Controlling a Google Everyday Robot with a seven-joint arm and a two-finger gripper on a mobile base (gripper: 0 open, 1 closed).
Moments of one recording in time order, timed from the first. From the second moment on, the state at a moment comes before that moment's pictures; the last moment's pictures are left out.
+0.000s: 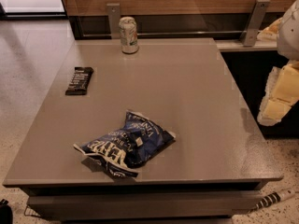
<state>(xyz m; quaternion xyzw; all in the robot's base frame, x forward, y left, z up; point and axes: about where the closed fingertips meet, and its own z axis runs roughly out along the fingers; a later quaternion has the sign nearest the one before) 0.438 -0.215 0.983 -0.60 0.78 -0.04 0.17</state>
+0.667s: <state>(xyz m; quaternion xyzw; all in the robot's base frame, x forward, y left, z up) 0.441 -0.205 0.984 -0.62 0.76 -0.02 0.18</state>
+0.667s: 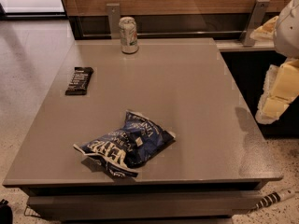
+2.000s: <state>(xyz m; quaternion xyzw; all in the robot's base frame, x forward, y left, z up) 0.431 -0.072 0.917 -0.79 0.56 0.06 0.24</state>
